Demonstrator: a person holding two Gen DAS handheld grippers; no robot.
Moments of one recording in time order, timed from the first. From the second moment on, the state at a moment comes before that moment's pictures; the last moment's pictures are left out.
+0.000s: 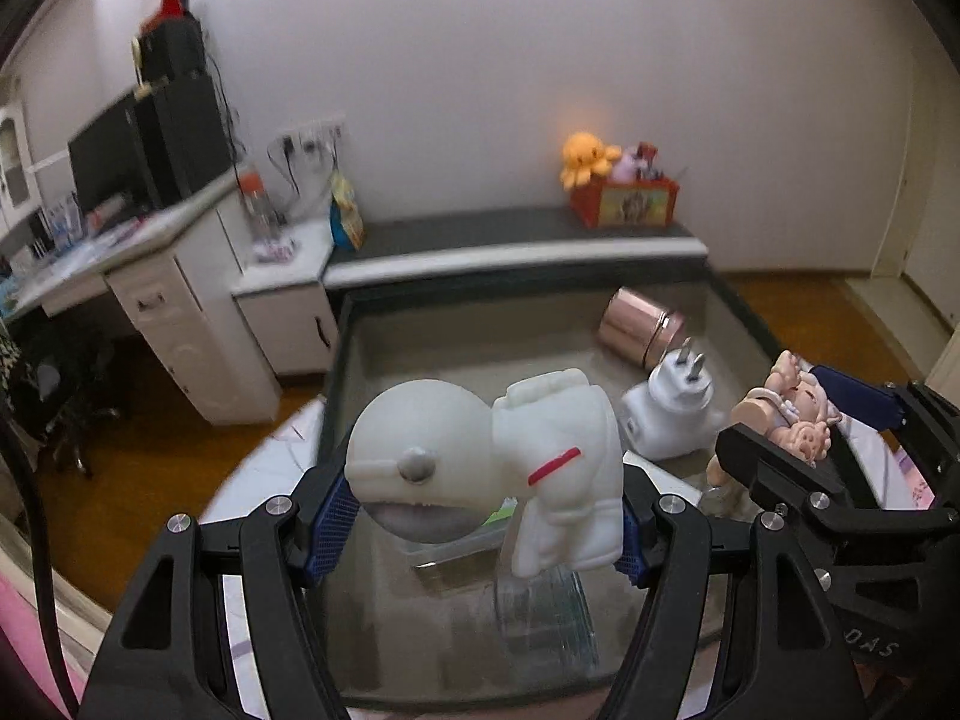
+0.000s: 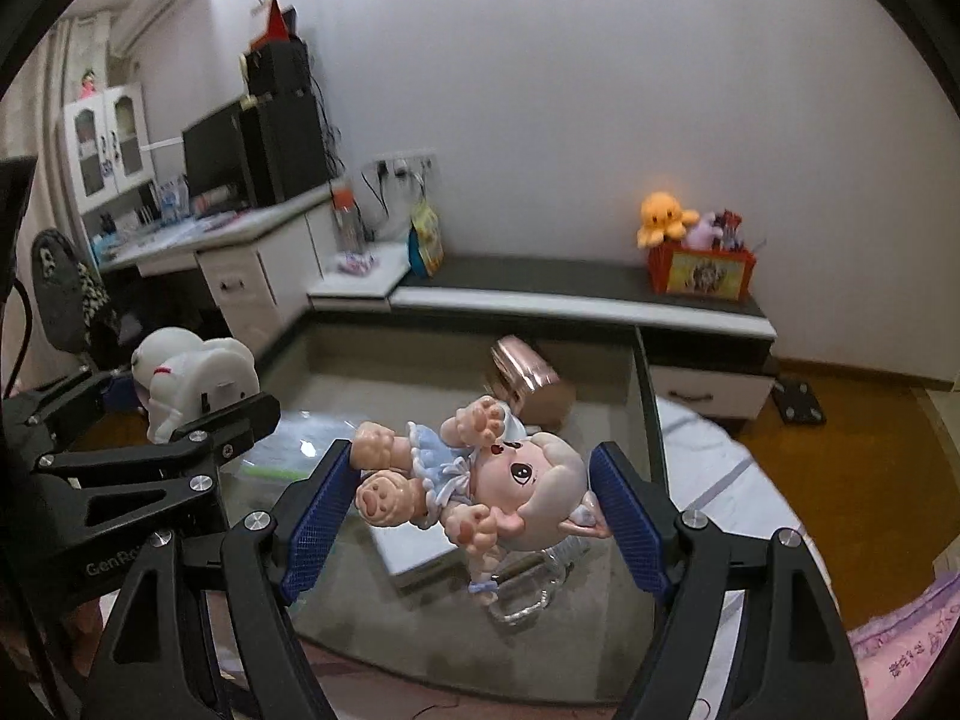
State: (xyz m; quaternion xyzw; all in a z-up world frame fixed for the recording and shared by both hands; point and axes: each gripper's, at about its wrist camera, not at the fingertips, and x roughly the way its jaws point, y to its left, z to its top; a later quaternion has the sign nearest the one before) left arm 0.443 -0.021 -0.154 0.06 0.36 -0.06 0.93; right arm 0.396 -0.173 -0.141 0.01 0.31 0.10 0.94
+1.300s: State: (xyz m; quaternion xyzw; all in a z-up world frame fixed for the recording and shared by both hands) left arm 0.125 0.011 -0.044 0.04 0.13 -0.01 0.99; right arm 0.139 -0.168 -0.046 0.00 0.13 0.09 0.99
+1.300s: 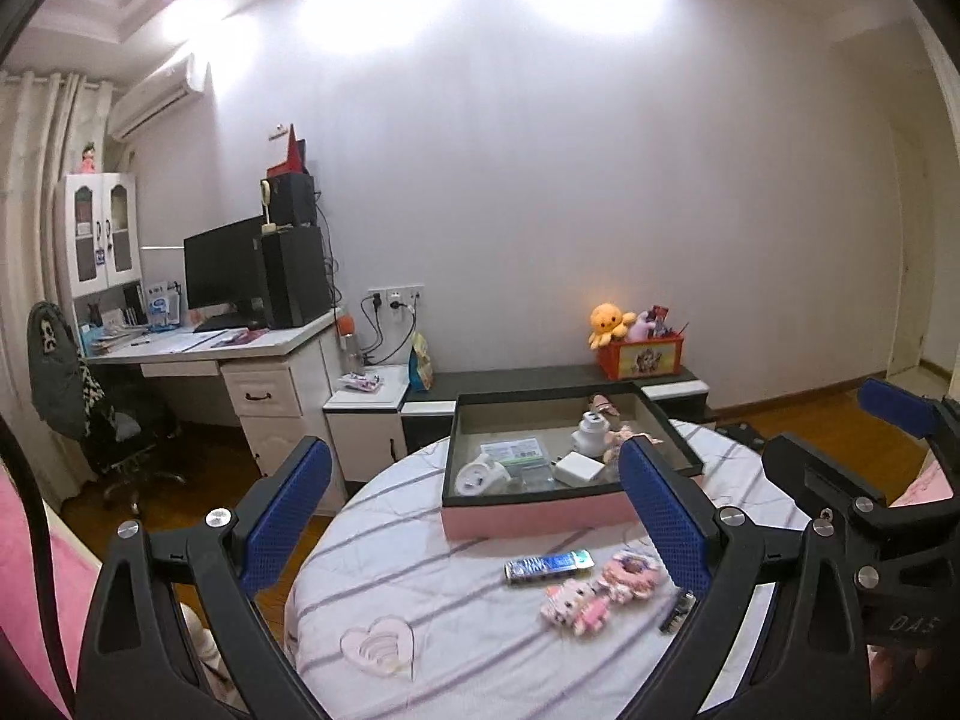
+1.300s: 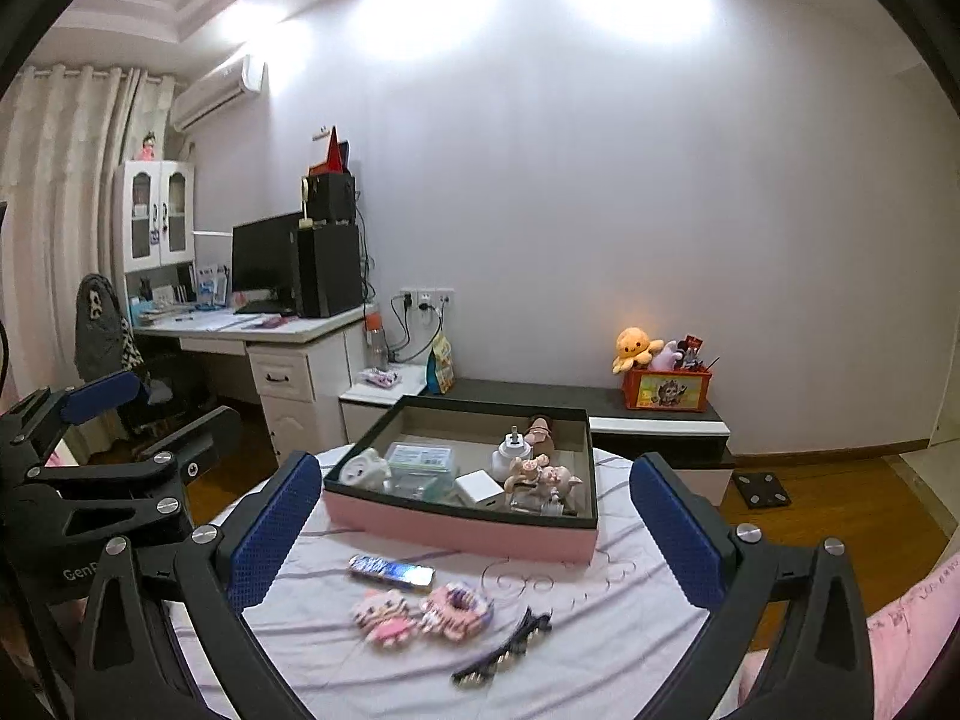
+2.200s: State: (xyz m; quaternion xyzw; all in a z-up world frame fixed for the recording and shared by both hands) left arm 0.042 0.009 -0.026 0.03 0.08 0.00 1.00; right arm 0.047 -0.169 -0.029 0.00 0.08 0.08 0.99
